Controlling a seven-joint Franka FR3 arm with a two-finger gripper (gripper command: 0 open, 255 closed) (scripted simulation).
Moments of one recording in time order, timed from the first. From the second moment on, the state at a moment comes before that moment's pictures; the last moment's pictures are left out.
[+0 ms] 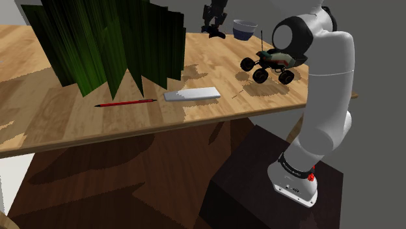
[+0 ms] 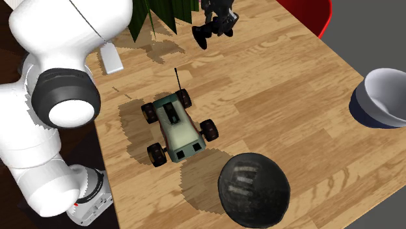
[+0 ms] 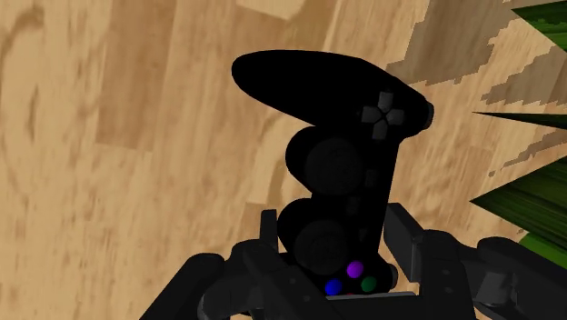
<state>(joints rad) -0.19 0.50 -0.25 -0.90 0.34 1.39 -0.10</state>
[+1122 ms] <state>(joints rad) -0.30 0.29 -0.32 -1.13 0.31 1.37 -0.31</state>
